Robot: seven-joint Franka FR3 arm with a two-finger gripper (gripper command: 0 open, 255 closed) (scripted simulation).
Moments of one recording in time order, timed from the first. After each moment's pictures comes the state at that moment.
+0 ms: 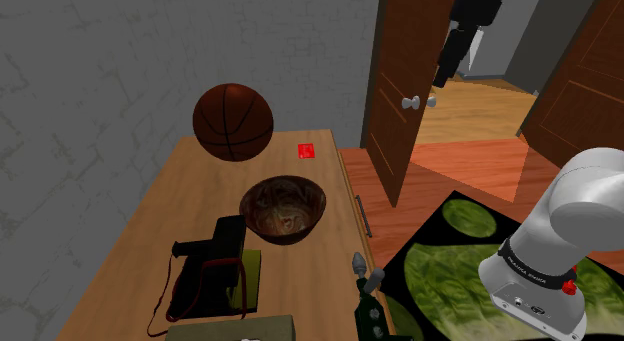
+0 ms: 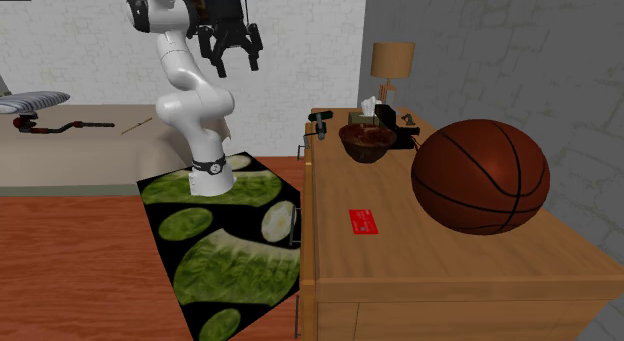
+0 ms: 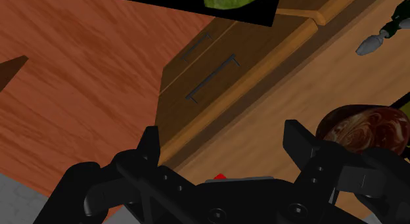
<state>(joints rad) 0.02 -0.80 0.01 -2.29 0.09 1.57 -0.16</state>
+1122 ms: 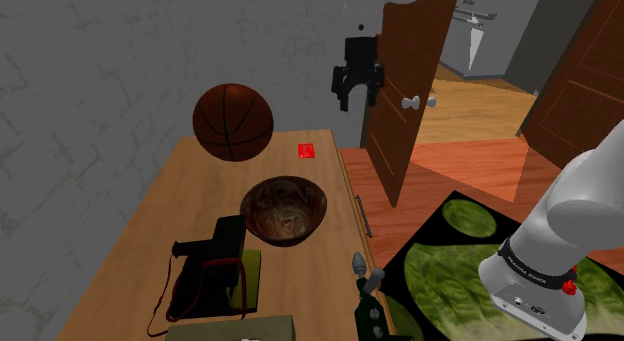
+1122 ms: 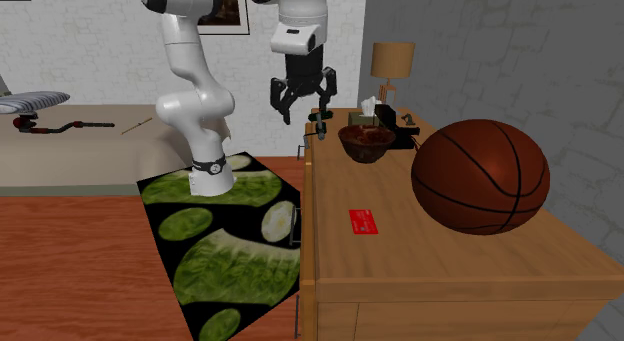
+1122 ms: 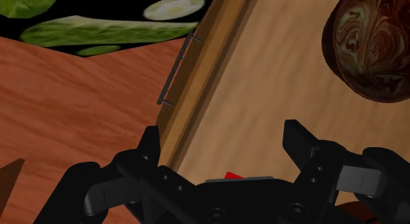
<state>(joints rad) -0.02 -0.12 0.16 -1.91 0.19 1.62 0.28</state>
